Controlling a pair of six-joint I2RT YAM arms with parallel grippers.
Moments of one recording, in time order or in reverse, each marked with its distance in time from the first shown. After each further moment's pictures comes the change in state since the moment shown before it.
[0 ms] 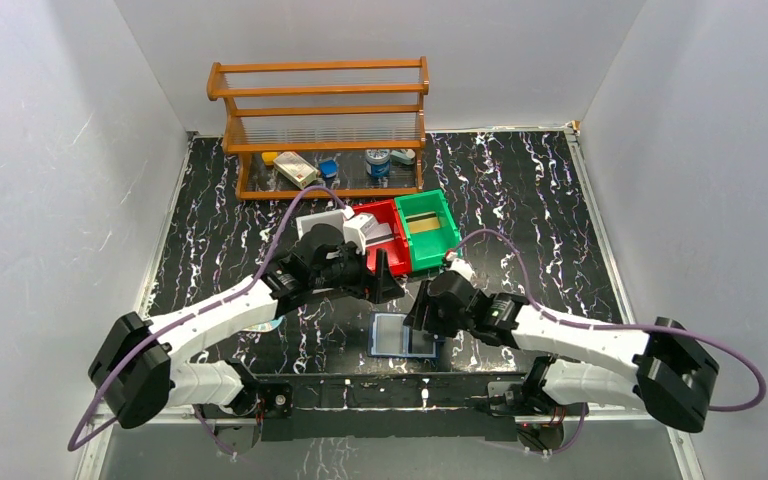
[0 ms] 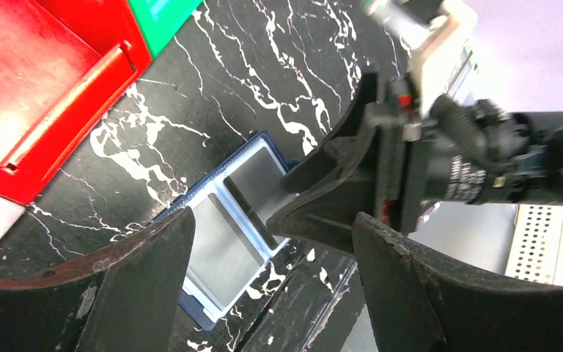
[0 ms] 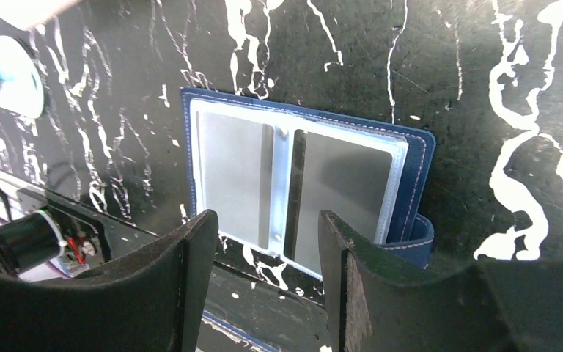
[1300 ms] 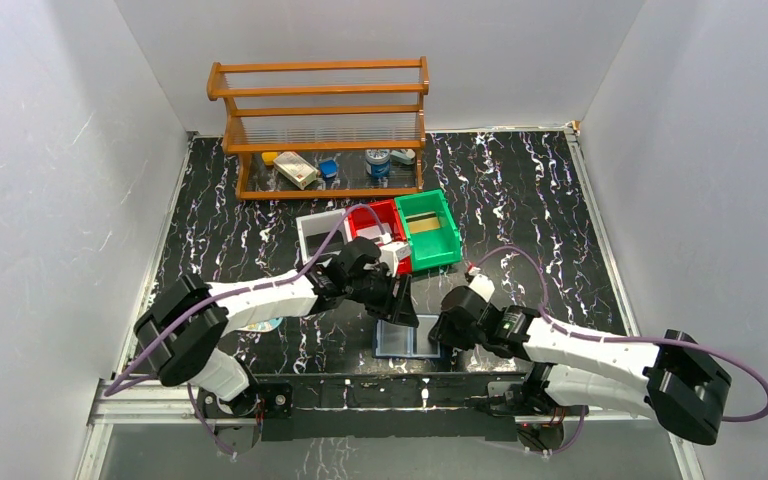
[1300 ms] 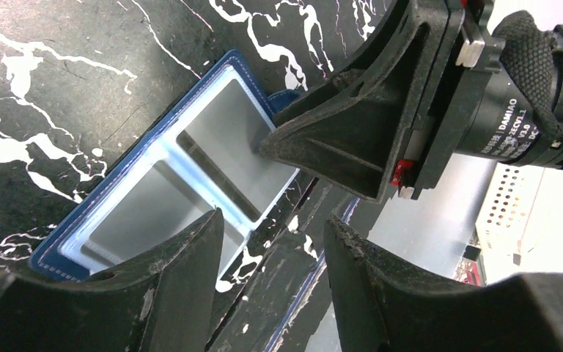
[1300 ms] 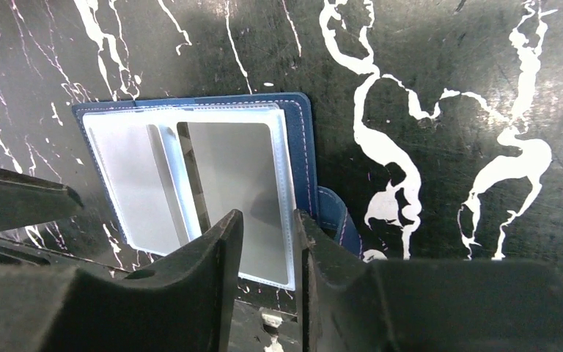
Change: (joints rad) left arm -0.110 0.245 0.043 0.028 0.112 -0.039; right arm 0.000 -0.062 -0.123 -0.079 0.072 0.115
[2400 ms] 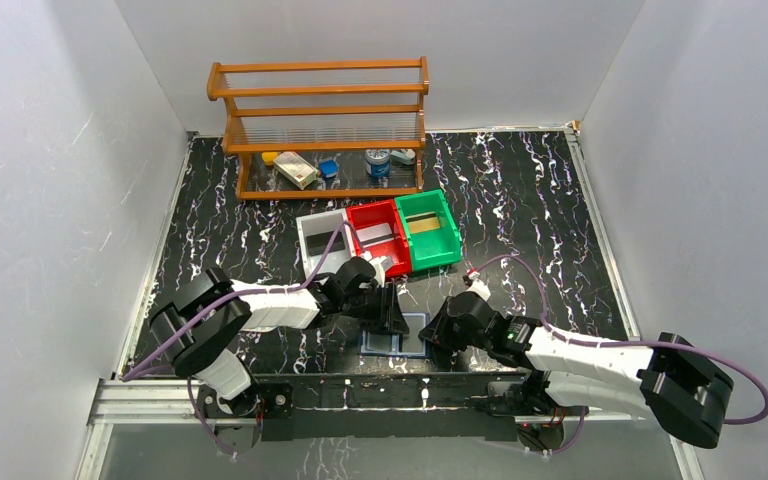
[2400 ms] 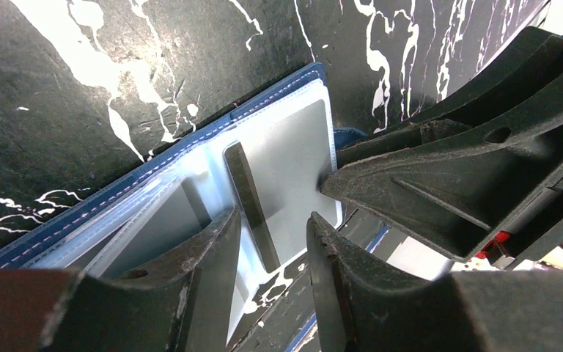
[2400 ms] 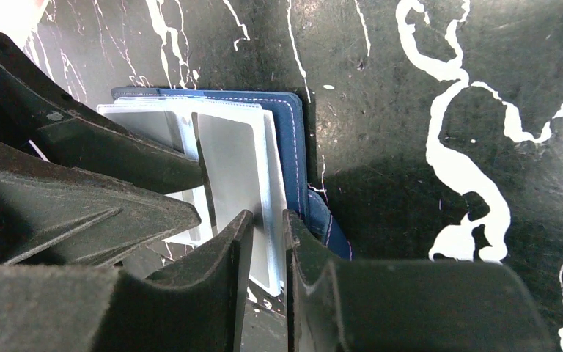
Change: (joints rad) left arm -0.012 0.089 -0.159 0.196 -0.124 -0.262; right arm -0.014 -0.024 -0.147 0.313 -0.089 0.047
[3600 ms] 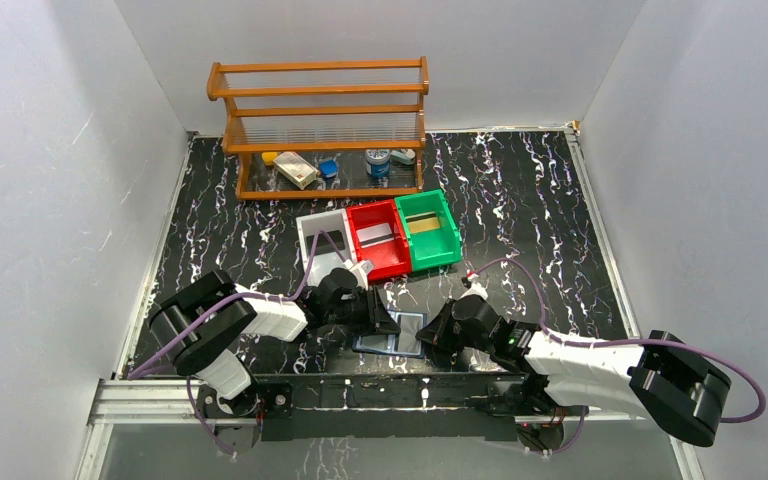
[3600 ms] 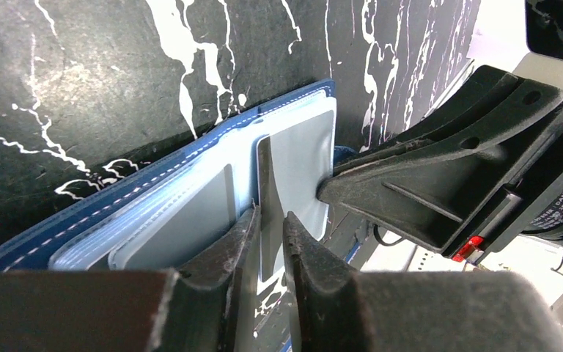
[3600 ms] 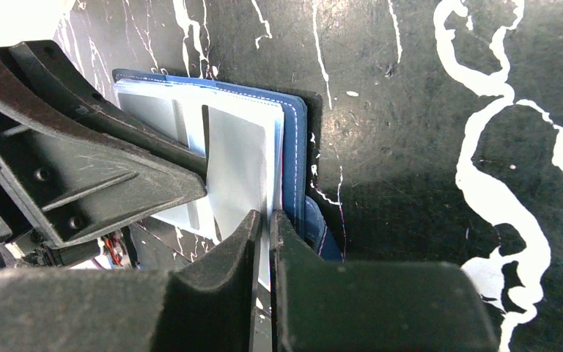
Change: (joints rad) left arm 0.033 0.001 -0.196 0.352 0.008 -0.211; right arm -0.015 0.046 -0.076 0.196 -0.058 -0.019
